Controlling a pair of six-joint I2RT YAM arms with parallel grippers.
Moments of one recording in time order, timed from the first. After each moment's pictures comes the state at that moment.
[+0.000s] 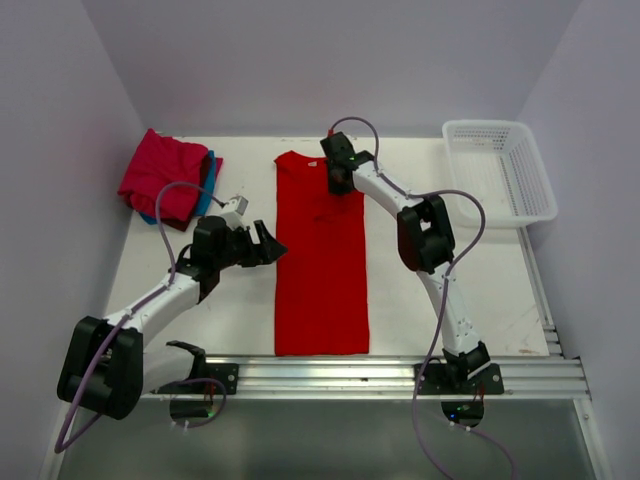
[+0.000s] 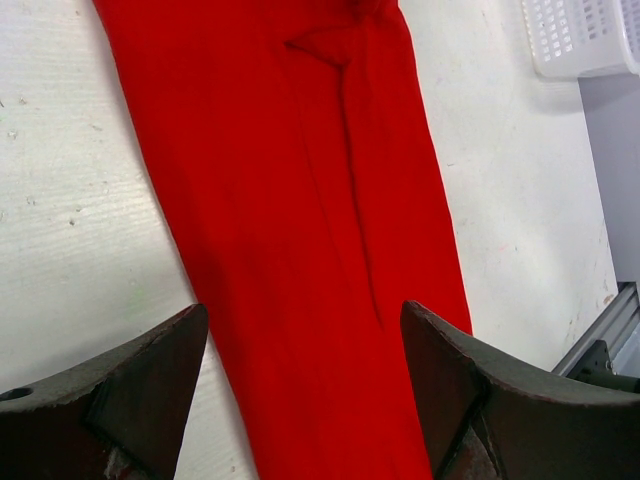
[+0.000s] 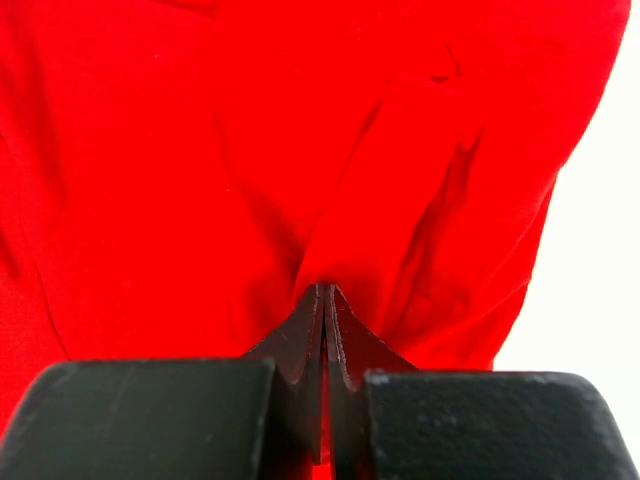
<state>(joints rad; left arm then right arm) -0.28 1.17 0.51 0.13 0.39 -0.53 0.52 2.46 2.17 -0.66 0.24 0.35</state>
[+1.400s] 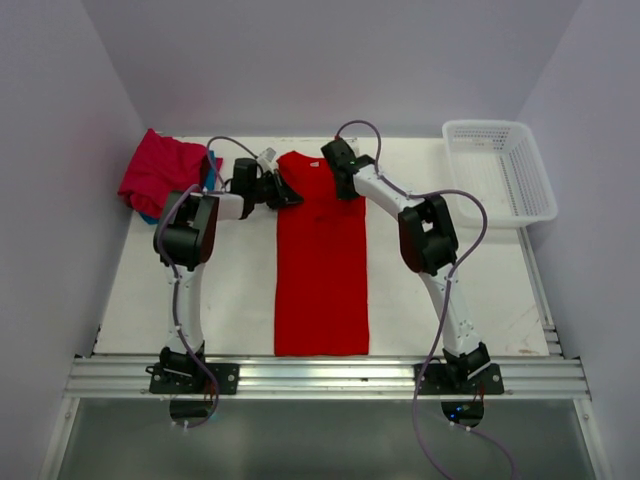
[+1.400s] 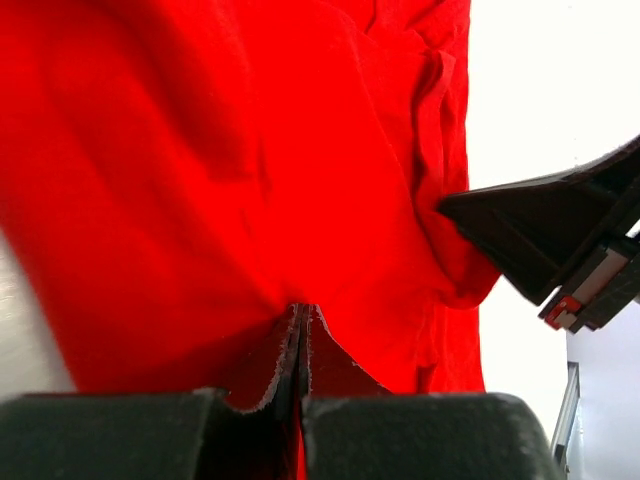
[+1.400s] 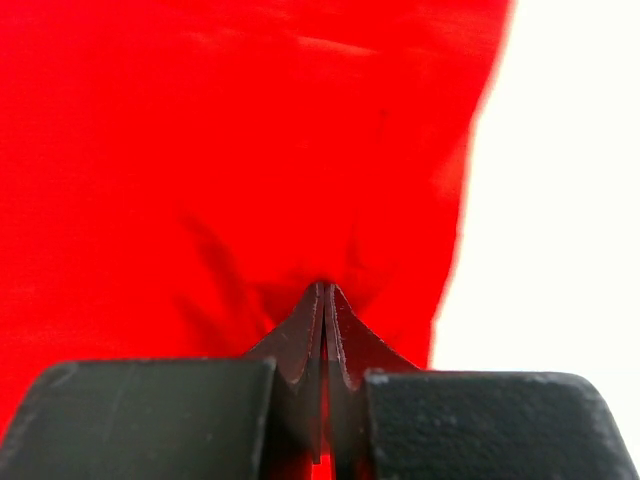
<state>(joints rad) -0.20 2.26 1.37 0.32 0.63 -0.64 0.52 2.43 2.08 -0.67 0.38 0.36</state>
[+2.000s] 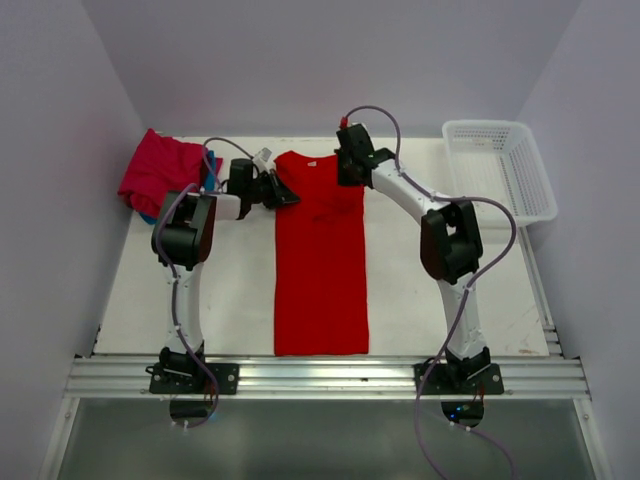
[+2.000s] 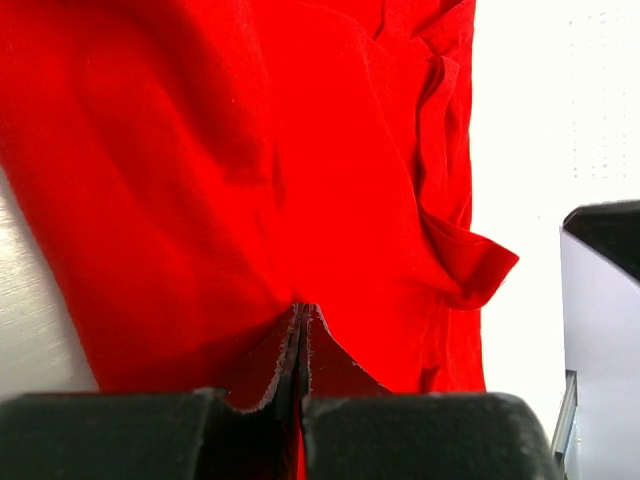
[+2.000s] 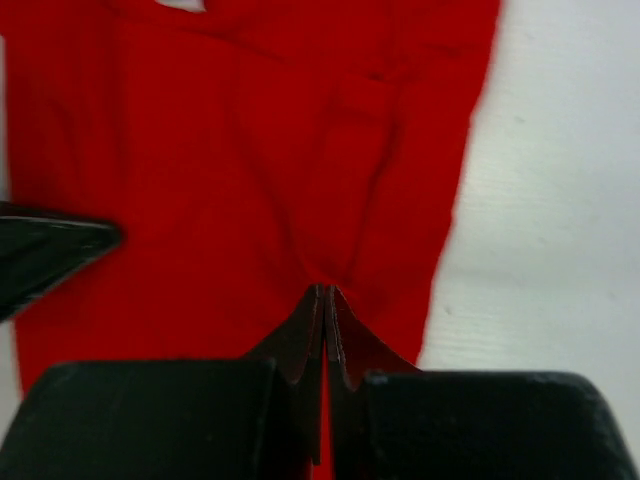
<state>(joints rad) -0.18 2.26 1.36 0.33 0.63 -0.65 0.49 2.18 1.87 -0.53 0.25 0.35</state>
